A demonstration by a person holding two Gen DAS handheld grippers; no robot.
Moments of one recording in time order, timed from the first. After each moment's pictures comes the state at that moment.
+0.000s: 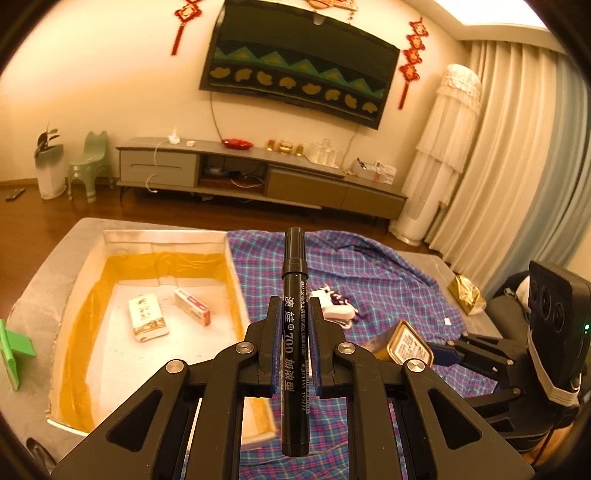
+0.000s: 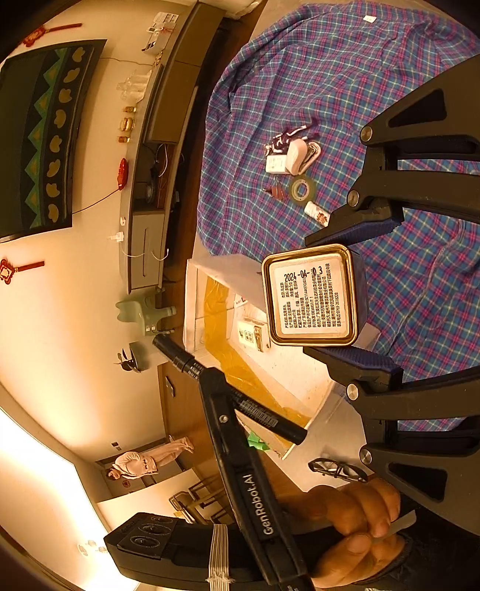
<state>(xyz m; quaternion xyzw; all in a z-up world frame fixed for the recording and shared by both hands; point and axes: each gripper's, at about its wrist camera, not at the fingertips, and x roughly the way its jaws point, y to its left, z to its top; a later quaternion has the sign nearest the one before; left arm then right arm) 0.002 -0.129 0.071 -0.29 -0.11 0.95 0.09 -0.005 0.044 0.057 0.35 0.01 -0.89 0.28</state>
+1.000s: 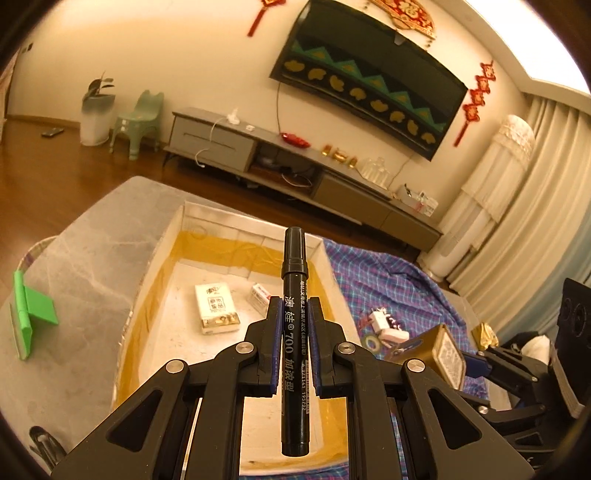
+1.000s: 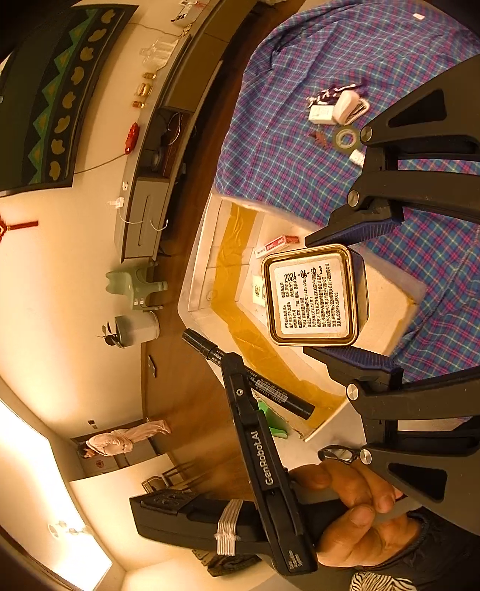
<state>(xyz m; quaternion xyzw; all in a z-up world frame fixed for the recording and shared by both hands) -0.016 -0.244 0.036 -0.29 -0.21 0.93 0.02 -0.037 -0.060 0.070 0.36 0.06 -0.88 0.31</state>
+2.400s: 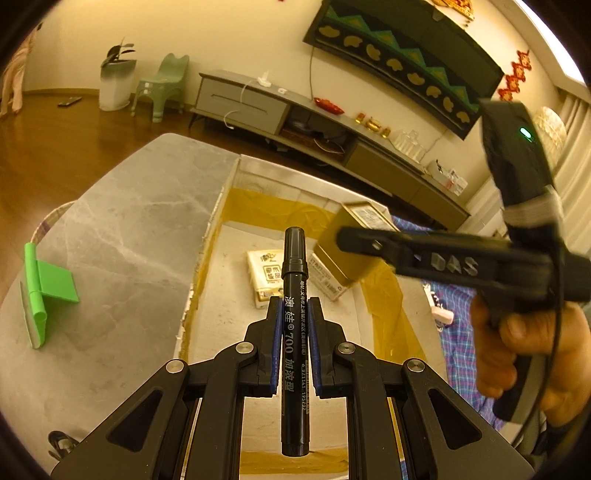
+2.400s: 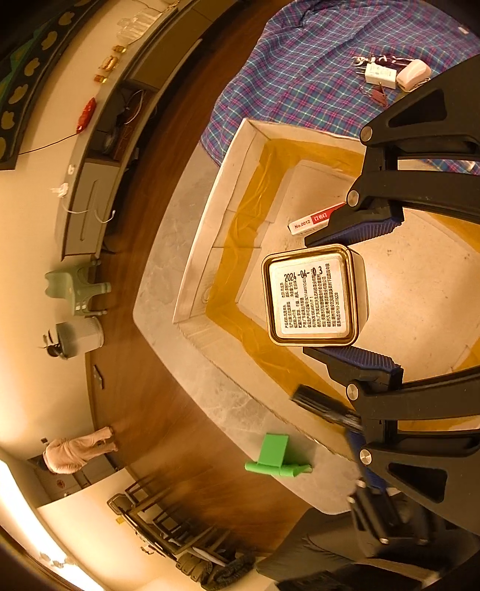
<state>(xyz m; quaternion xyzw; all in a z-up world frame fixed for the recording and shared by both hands) -0.035 -0.289 -0.012 -0.38 -0.22 0.90 -0.01 -0.185 -0.175 0.030 0.48 0.09 -0.82 0.29</state>
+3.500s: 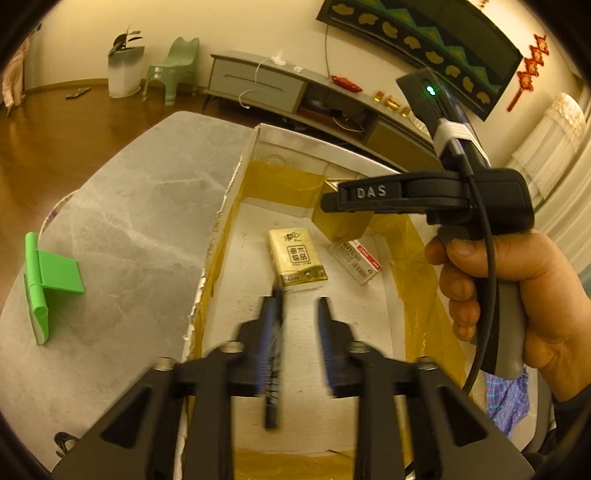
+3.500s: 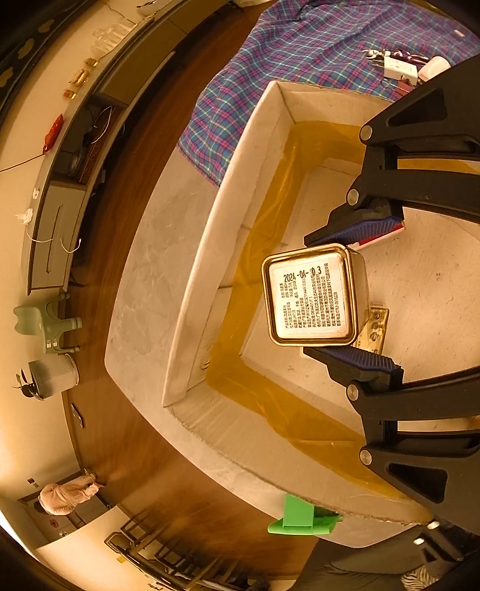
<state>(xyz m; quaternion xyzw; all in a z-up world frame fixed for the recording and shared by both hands) -0.050 -0.292 -0.034 -0.42 -0.20 0.88 -0.04 -0.253 -0.197 -0.020 0.53 0.10 -0.81 0.23</state>
